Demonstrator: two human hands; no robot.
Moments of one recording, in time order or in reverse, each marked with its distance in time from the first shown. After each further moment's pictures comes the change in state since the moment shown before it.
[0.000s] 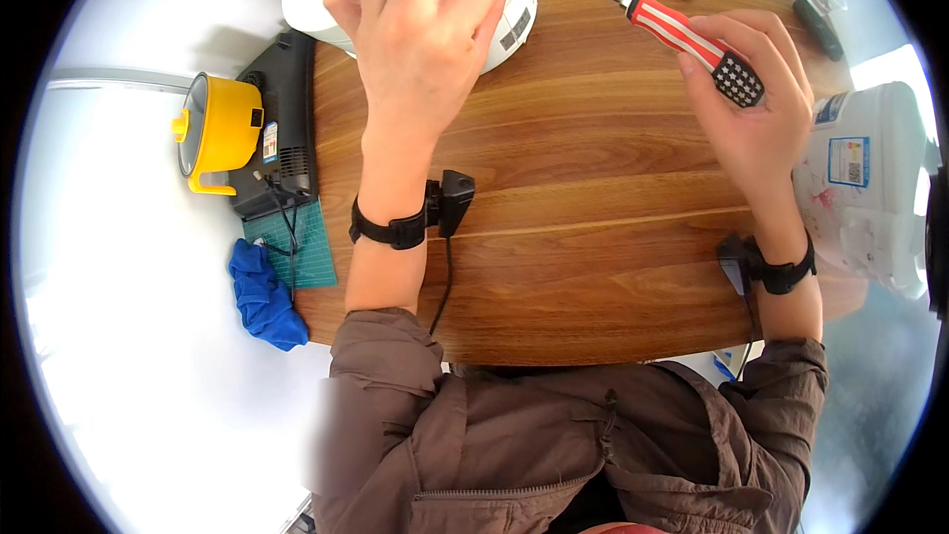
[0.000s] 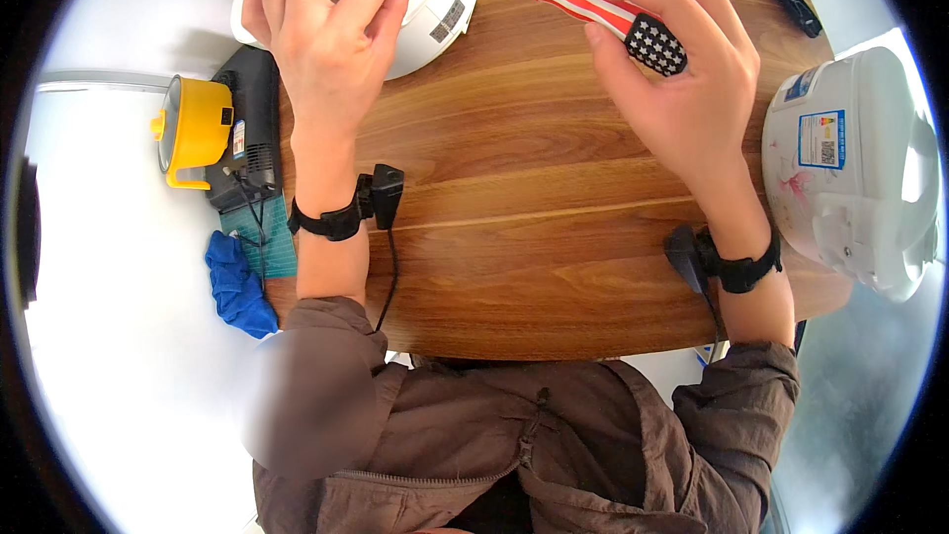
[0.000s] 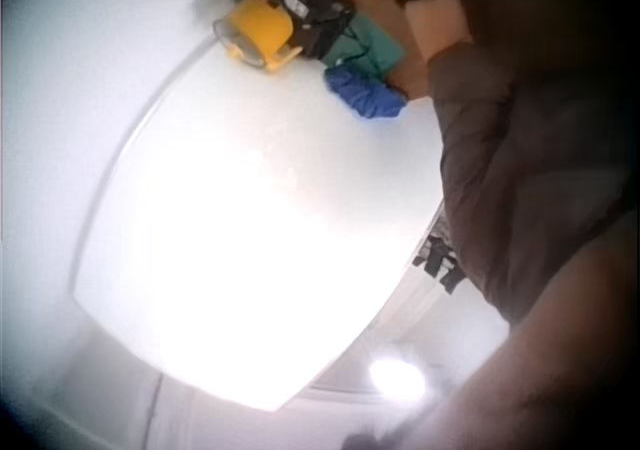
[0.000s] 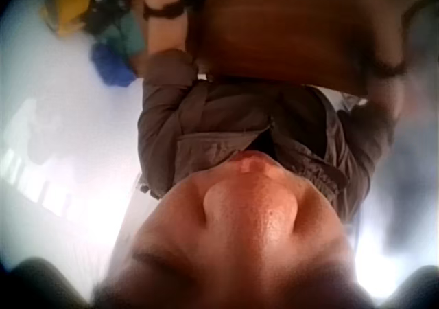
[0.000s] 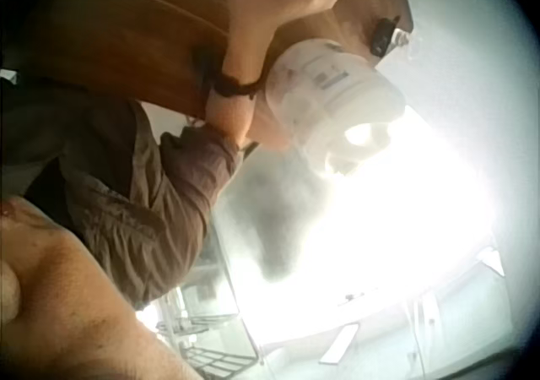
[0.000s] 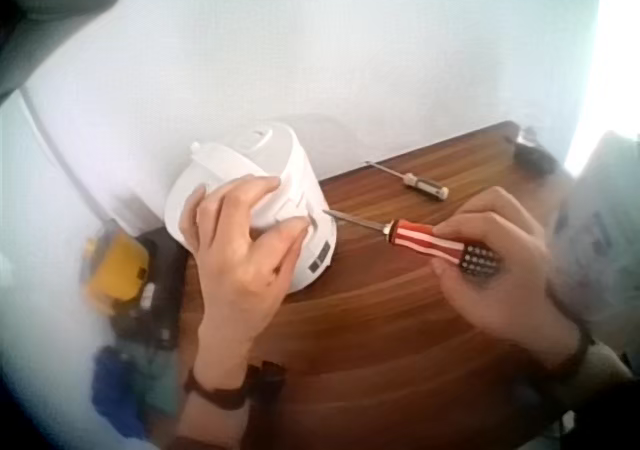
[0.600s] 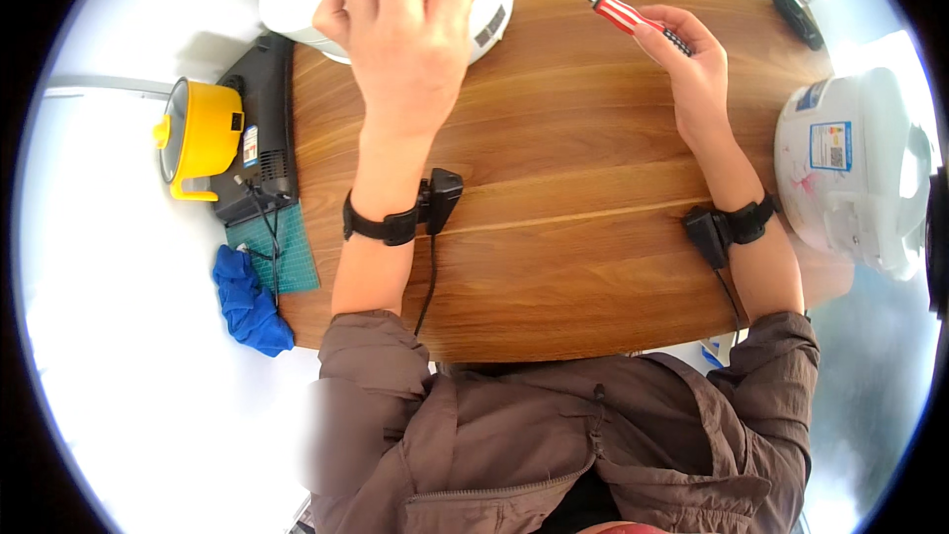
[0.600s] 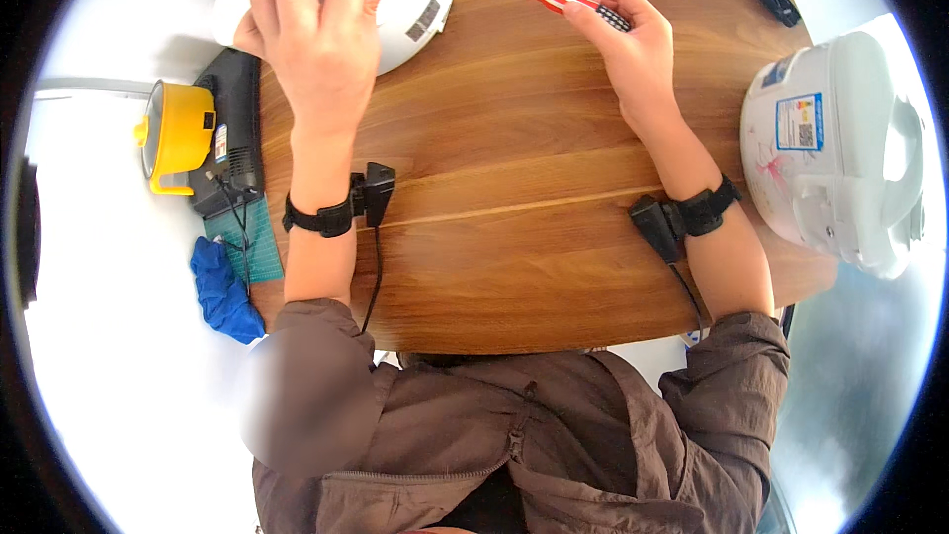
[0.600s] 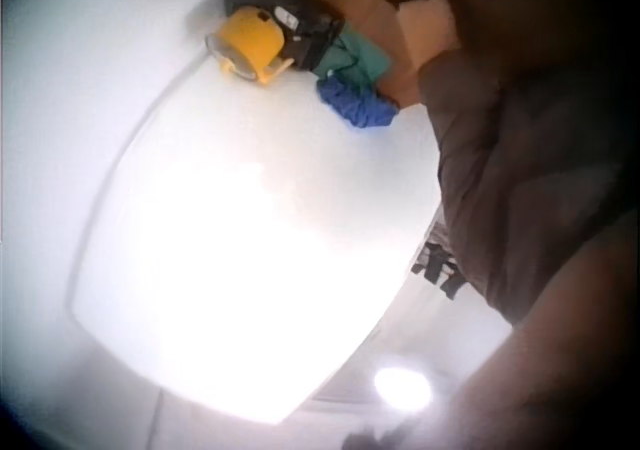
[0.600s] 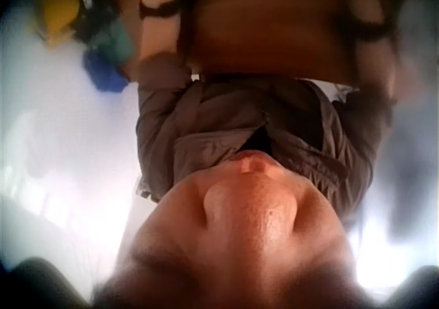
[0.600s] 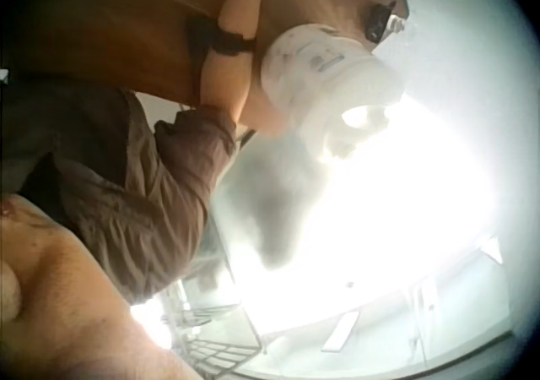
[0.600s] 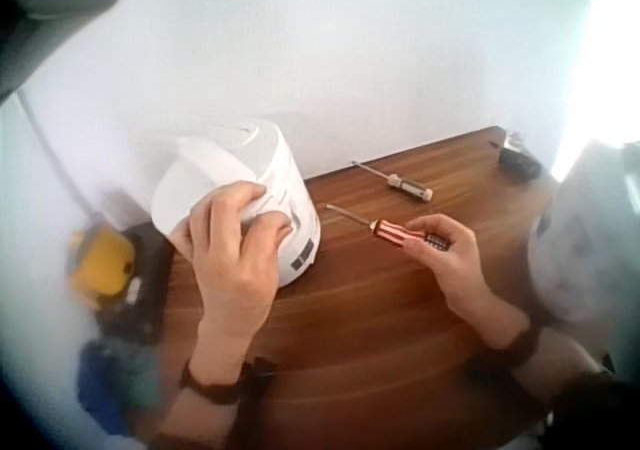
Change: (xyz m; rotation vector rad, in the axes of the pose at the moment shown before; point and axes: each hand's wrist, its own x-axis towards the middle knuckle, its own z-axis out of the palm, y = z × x) left_hand -0.008 0.013 0.016 0.044 0.079 -0.083; right_hand -0.043 0.061 0.048 0.562 -0.006 0.840
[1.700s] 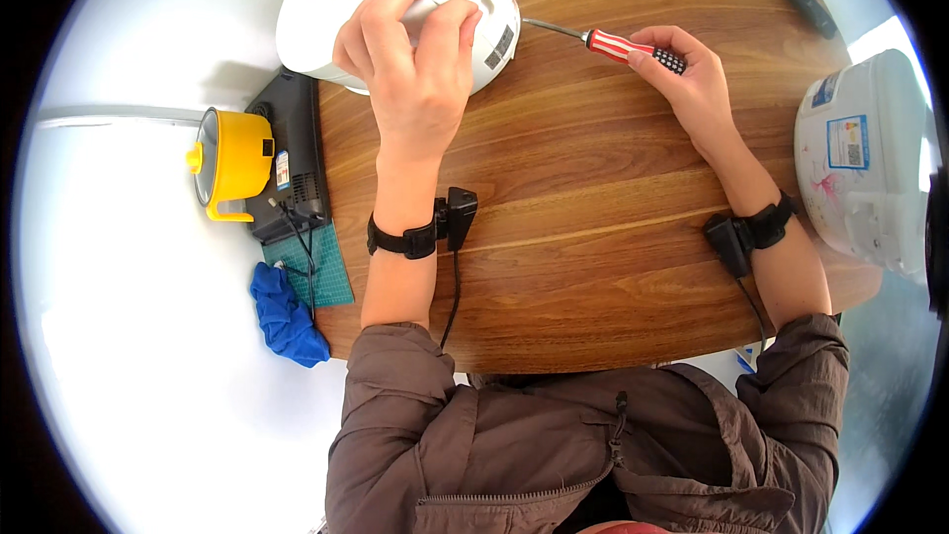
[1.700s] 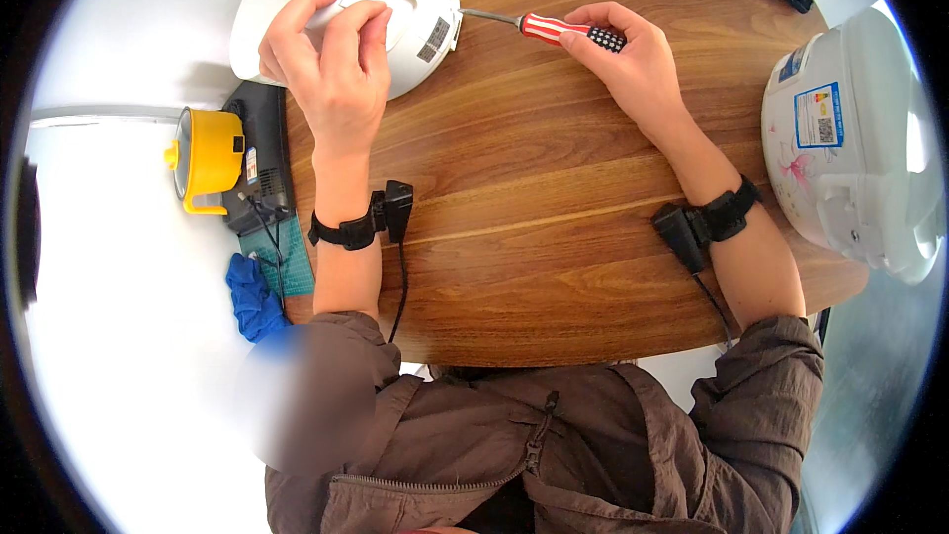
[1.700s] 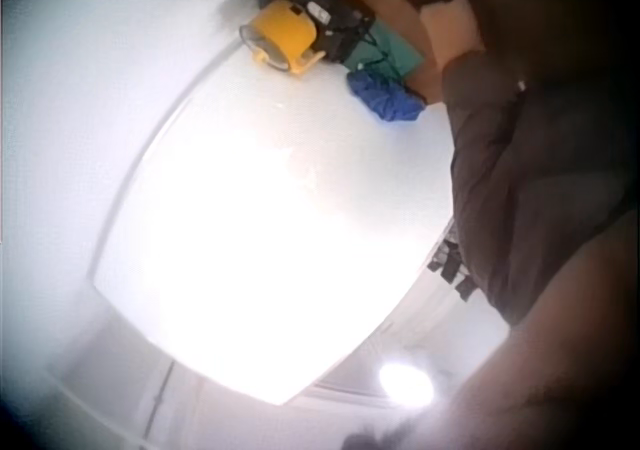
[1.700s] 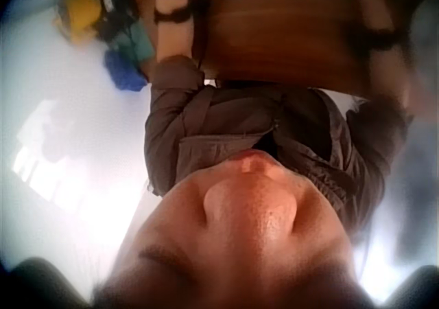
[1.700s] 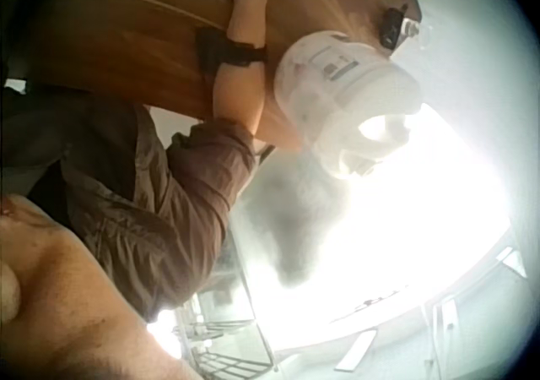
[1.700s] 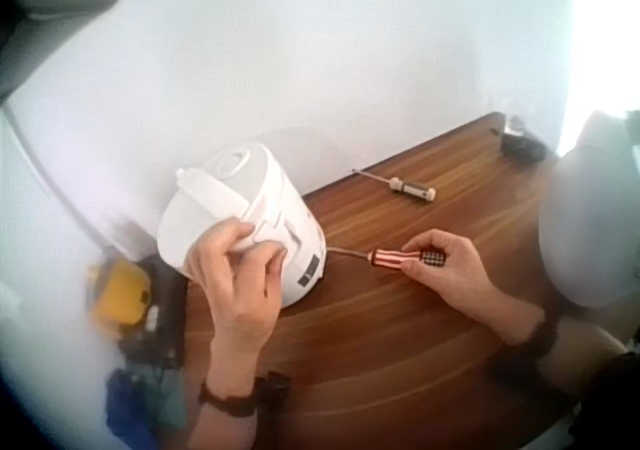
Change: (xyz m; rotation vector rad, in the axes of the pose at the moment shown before) left_hand -0.025 -0.017 0.016 -0.141 0.042 -0.001; right_hand -0.004 0.014 -0.007 -0.164 -0.133 -0.052
